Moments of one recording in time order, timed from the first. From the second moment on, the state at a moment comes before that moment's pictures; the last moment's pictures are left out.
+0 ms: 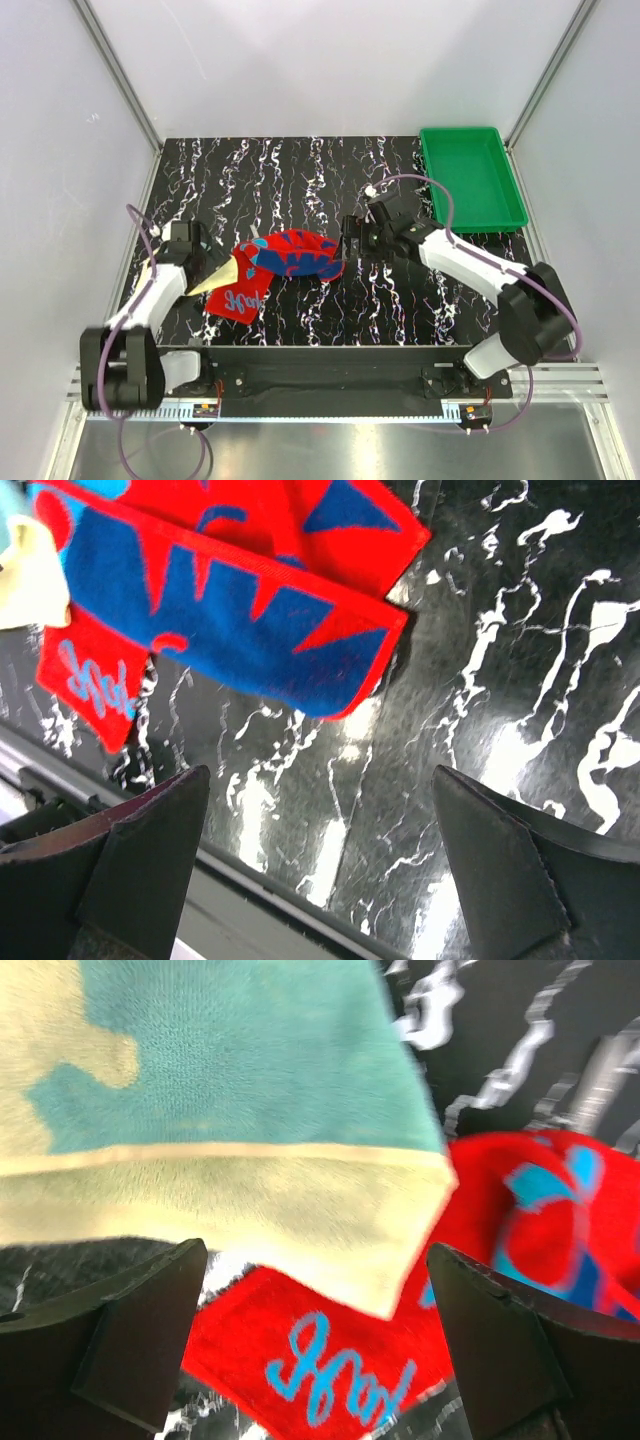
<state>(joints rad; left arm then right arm) 0.01 1.14 0.64 -0.47 -0.17 -0.67 0.61 1.49 1.02 -0.38 -0.17 0.61</state>
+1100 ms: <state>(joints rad) 0.36 1.62 0.81 -0.02 0.04 -0.69 0.62 1.89 1.14 -0.24 -0.23 0.64</state>
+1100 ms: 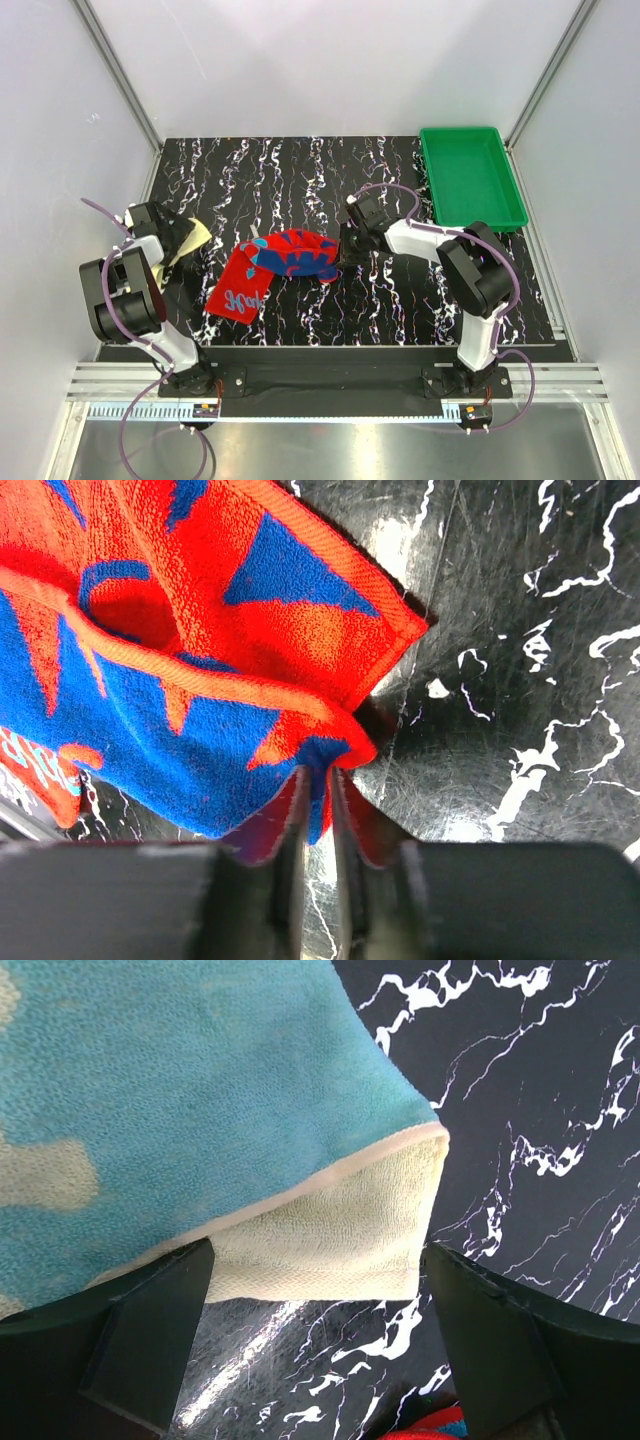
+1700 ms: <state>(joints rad) 0.06 1.40 0.79 -0.12 -0.02 -0.64 0.62 1.59 1.30 -0.46 -0.06 0.57</state>
